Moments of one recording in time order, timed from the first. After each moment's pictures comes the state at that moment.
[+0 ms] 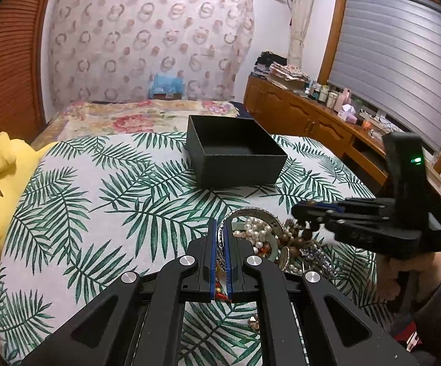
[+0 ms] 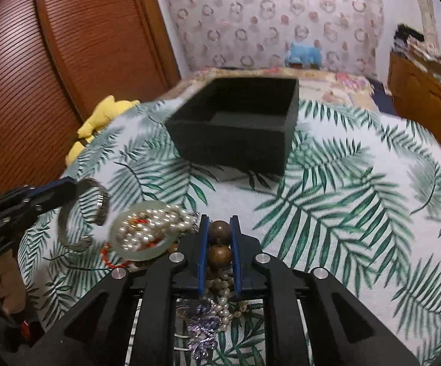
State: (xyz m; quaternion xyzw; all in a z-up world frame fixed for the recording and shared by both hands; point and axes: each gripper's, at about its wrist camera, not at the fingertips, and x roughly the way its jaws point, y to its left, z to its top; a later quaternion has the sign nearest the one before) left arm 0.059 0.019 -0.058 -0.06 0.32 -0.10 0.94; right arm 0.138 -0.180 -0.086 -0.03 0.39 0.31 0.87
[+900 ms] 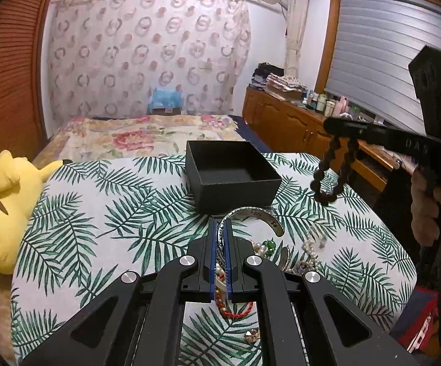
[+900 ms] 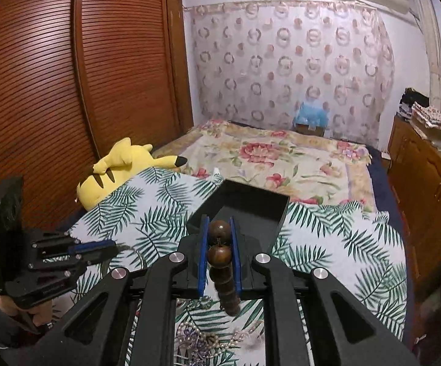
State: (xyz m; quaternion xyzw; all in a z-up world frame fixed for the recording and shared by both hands) left arm 0.058 0.016 -0.033 -0.05 0.29 -0.09 0.95; right arm 0.139 -0.192 0.042 -0.06 0.28 0.33 0.90
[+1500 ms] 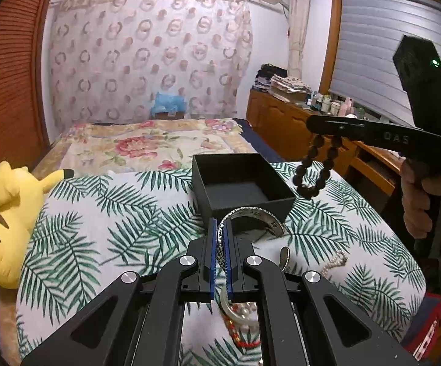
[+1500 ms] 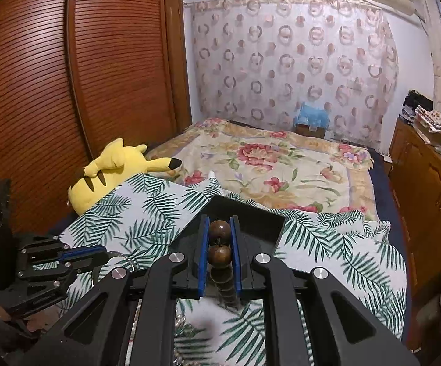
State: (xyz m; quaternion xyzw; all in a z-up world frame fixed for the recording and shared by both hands) left arm 0.095 0.020 -0.027 -0.03 0.29 -0.08 0.95; right arm 0.195 -0.172 0.039 -0.07 0.29 0.33 0.90
